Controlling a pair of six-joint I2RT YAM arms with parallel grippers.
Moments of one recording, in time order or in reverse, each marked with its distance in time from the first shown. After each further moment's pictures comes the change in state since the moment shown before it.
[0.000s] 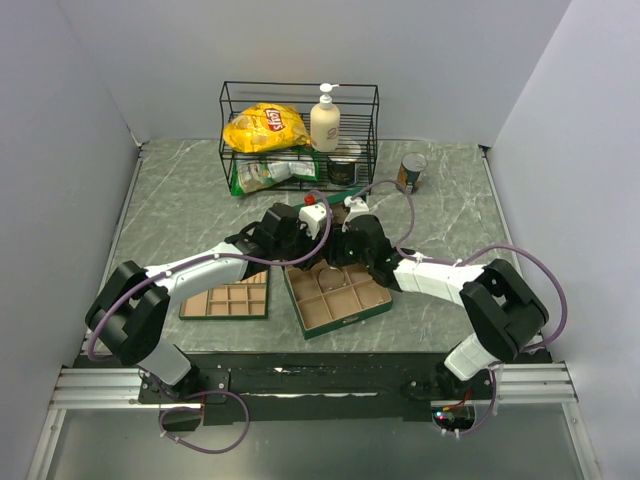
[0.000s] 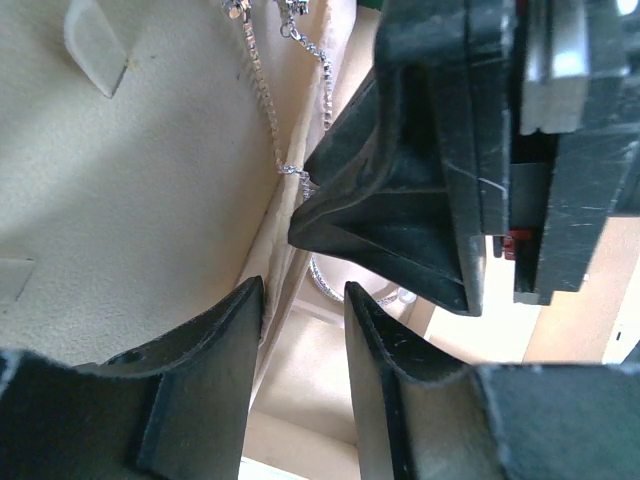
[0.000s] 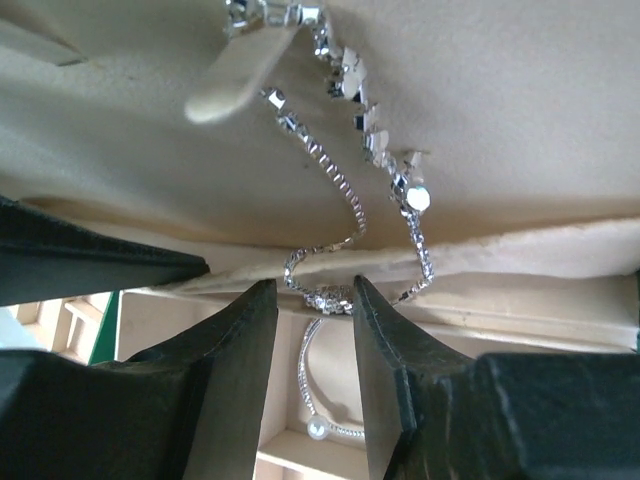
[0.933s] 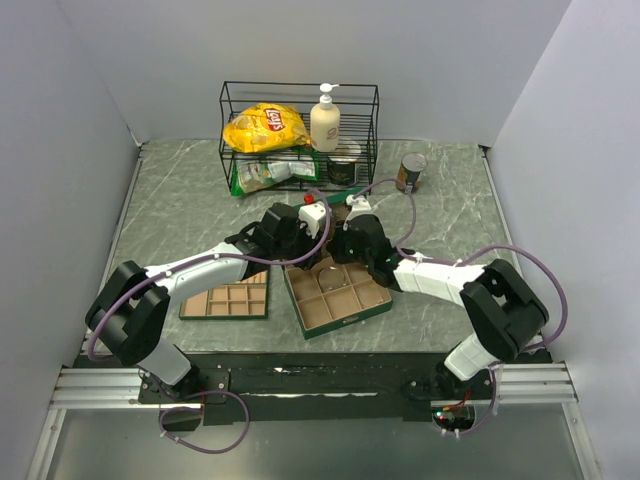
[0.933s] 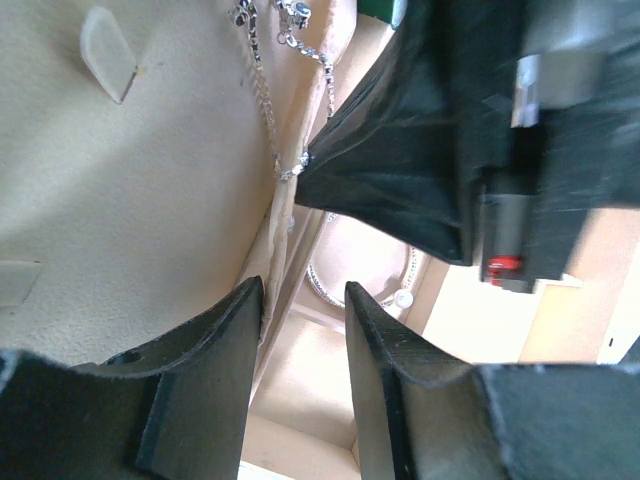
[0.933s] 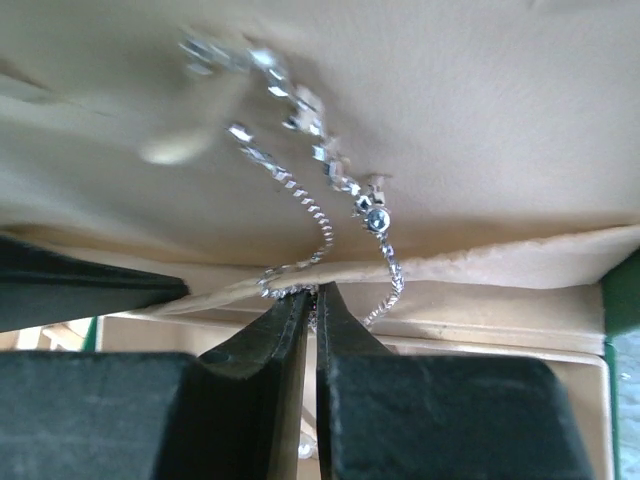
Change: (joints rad) left arm 0.000 0.000 -0.002 0.011 0.000 -0.019; right arm 0.001 0.012 0.000 0.023 0.060 -0.009
